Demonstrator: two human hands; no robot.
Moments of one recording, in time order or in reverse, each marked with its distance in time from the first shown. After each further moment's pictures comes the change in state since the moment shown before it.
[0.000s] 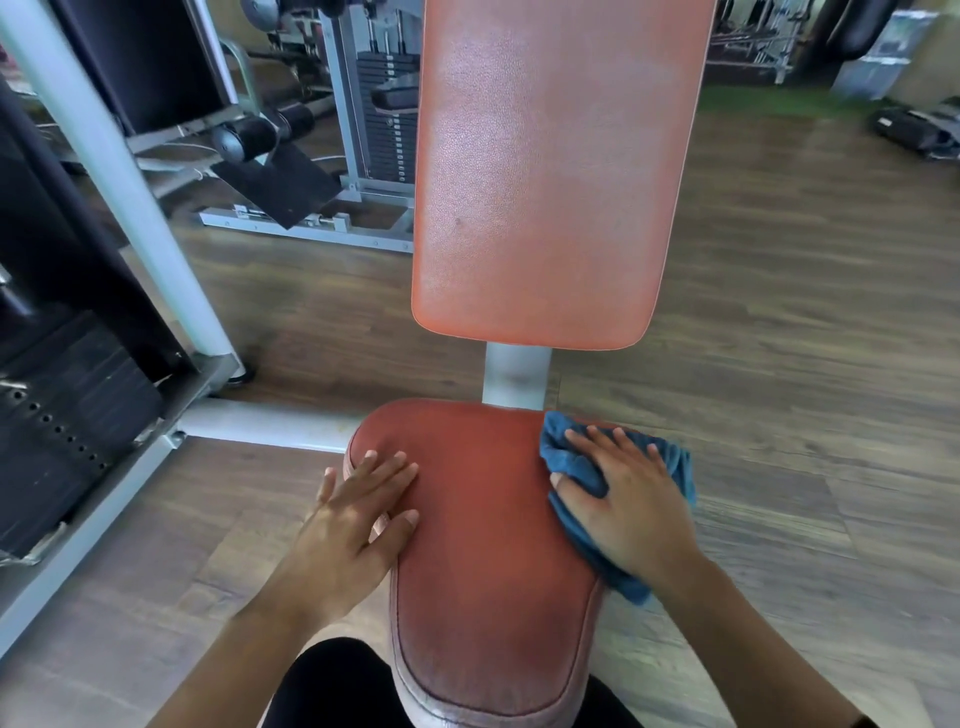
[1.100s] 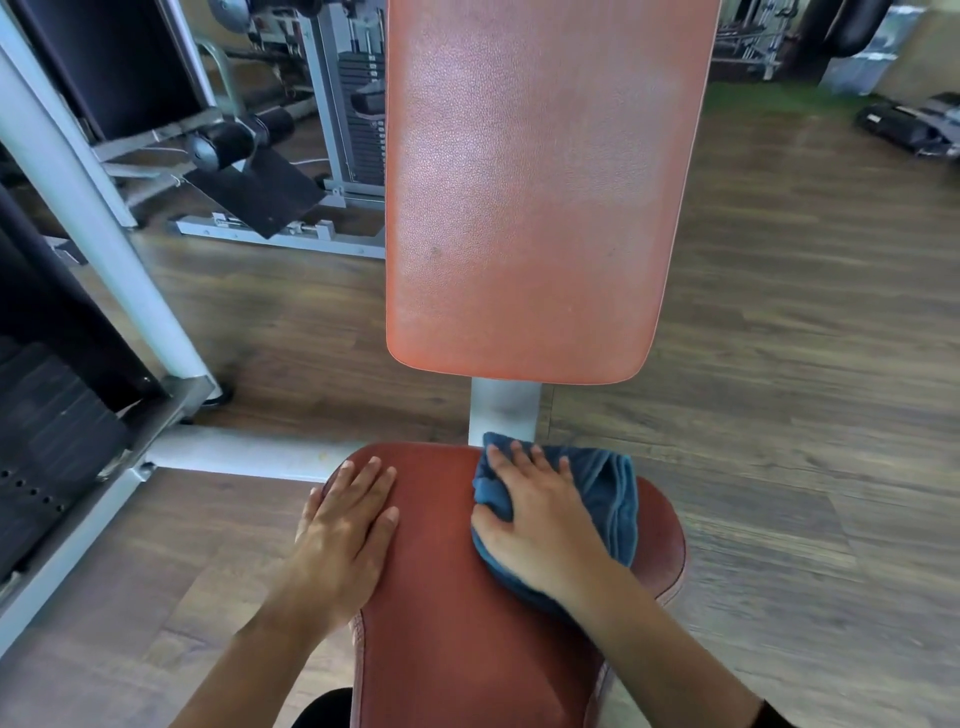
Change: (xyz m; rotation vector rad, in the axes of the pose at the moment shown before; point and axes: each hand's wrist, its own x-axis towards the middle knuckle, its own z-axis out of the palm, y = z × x) left_hand 0.061 -0.017 0.023 0.060 0.083 -0.121; right_hand 0.057 -0.045 0.026 0.003 -0.096 -0.130
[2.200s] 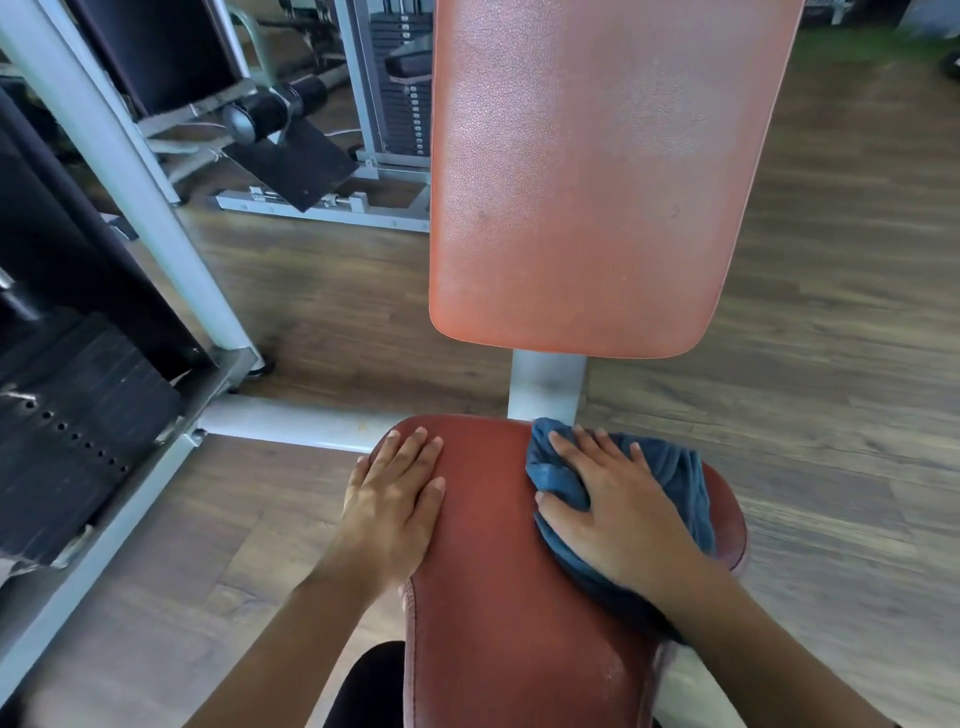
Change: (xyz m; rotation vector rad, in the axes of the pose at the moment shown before) left_hand 0.002 0.003 0.000 0.074 -0.034 -0.005; right_hand -0.019 0.011 -0.010 -0.009 -0.043 0.022
